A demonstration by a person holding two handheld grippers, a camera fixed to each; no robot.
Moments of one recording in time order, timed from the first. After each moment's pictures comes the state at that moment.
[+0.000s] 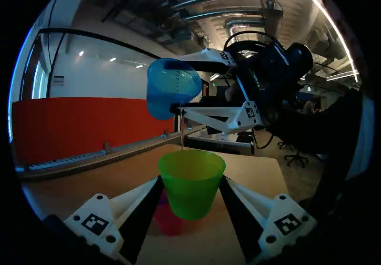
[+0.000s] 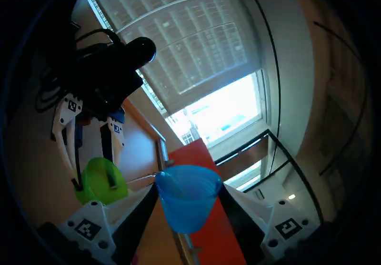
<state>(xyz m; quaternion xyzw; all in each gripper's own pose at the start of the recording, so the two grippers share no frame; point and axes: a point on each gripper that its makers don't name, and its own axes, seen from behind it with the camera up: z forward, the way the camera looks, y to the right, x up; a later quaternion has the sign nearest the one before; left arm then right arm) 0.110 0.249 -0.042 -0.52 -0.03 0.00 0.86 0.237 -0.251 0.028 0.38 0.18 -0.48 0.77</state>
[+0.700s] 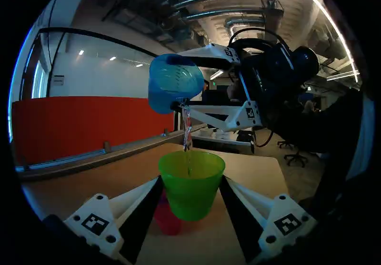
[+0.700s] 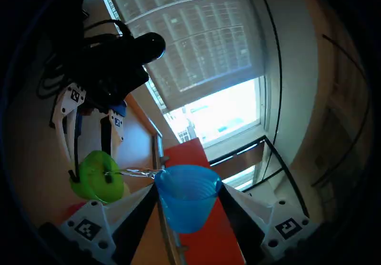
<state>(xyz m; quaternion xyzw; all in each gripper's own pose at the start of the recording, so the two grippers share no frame) 0.107 0.250 -0.040 -0.52 -0.04 0.00 0.86 0.242 -0.248 0.030 0.36 0.20 -0.52 0.75</state>
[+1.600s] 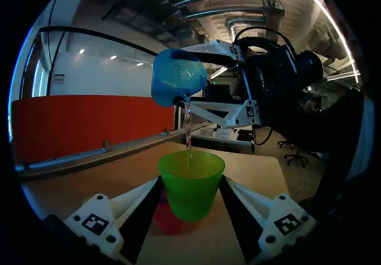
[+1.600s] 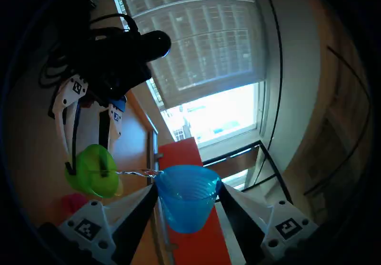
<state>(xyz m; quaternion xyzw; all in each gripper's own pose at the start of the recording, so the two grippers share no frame) 0.103 0.252 -0.039 -0.51 -0.04 0.00 0.86 0.250 -0.243 0.034 0.34 0.22 -0.55 0.73</state>
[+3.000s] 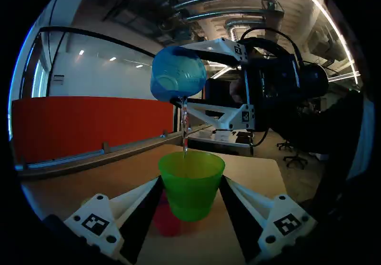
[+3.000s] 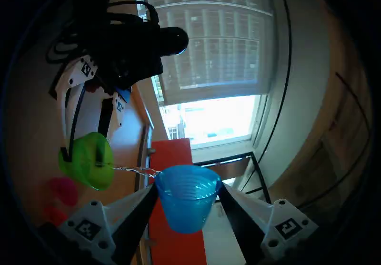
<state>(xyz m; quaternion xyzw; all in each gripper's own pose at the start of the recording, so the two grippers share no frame) 0.109 0.254 -0.043 -0.52 -0.03 -0.01 0.86 0.258 -0.249 0.037 0.31 0.25 -0.60 0.69</state>
